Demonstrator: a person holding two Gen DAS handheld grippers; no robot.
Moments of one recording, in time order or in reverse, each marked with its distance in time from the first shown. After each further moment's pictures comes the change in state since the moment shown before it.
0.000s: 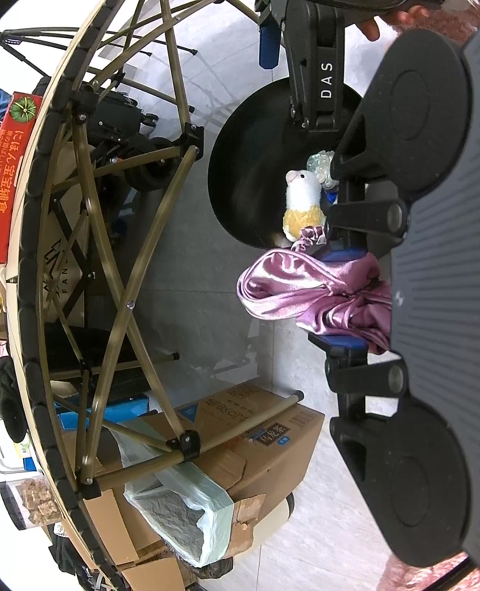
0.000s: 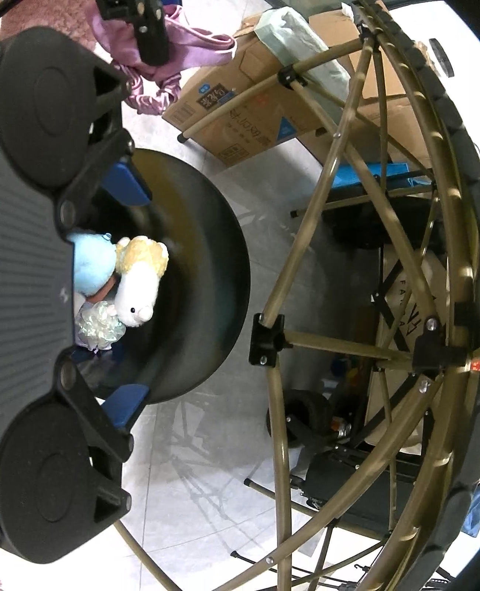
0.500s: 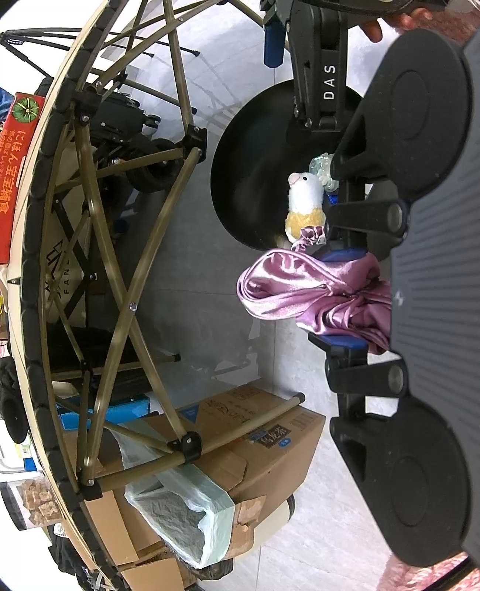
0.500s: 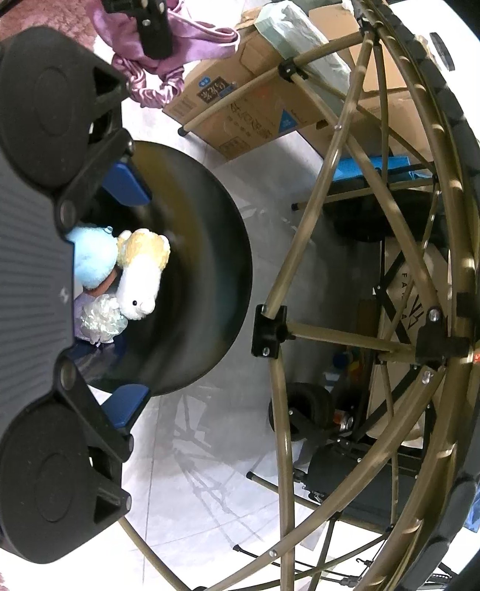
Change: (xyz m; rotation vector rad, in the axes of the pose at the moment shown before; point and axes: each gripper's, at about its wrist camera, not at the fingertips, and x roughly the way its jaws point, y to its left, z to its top) left arm 0.001 -0.001 0.000 -0.004 -0.004 -0.006; right arm 0.000 -0.002 0.000 0.009 0.007 -0.022
